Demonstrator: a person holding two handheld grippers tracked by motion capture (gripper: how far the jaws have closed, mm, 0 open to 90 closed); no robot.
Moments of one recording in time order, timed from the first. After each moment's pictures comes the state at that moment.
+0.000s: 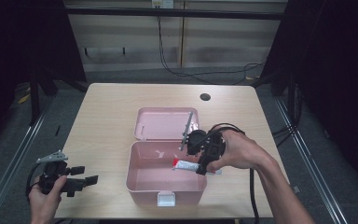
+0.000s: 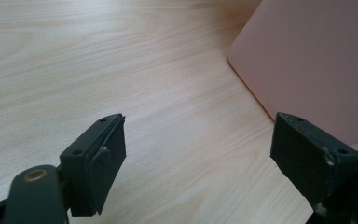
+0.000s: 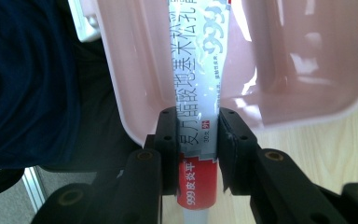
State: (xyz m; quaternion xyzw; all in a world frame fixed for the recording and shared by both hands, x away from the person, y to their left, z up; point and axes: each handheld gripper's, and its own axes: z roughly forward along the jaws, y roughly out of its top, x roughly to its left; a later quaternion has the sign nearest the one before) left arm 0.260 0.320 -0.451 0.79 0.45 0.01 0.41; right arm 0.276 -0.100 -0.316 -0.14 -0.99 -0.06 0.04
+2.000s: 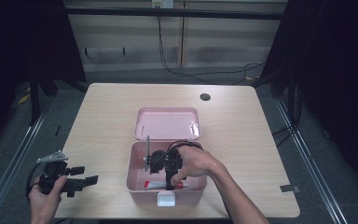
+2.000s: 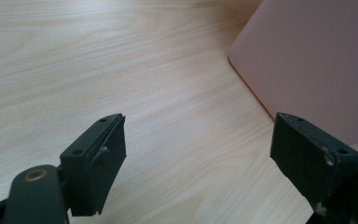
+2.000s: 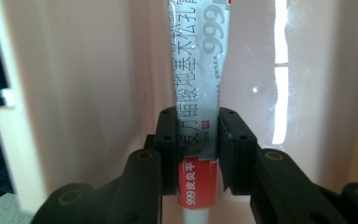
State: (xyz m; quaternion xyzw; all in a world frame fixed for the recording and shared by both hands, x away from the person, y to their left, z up) left arm 0.260 0.320 -0.451 0.79 0.46 0.02 0.41; right arm 0.289 -0.012 -0.406 -0.06 -0.99 -0.03 0.11
